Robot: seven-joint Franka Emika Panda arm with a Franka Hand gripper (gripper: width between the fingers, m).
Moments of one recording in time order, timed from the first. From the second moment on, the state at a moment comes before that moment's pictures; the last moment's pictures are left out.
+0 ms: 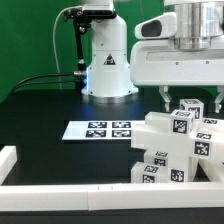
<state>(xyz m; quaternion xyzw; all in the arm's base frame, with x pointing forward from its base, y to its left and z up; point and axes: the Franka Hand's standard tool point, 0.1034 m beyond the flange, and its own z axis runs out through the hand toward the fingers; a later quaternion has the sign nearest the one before) 0.541 0.112 0.111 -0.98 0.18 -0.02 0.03</state>
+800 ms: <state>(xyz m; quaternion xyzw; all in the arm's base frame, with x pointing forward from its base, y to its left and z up) 0.543 0.111 0.111 -0.85 0.53 -0.03 0.05</state>
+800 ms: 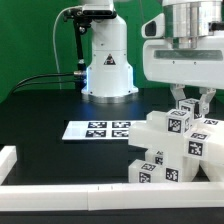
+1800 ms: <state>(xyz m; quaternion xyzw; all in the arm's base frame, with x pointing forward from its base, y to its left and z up) 0.545 0.121 0.111 -0.57 0.82 0.01 0.10</state>
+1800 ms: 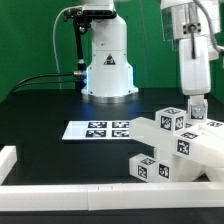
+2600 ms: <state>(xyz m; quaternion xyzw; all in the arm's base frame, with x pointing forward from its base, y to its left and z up) 0.542 0.124 0.111 -0.84 0.54 0.00 0.08</state>
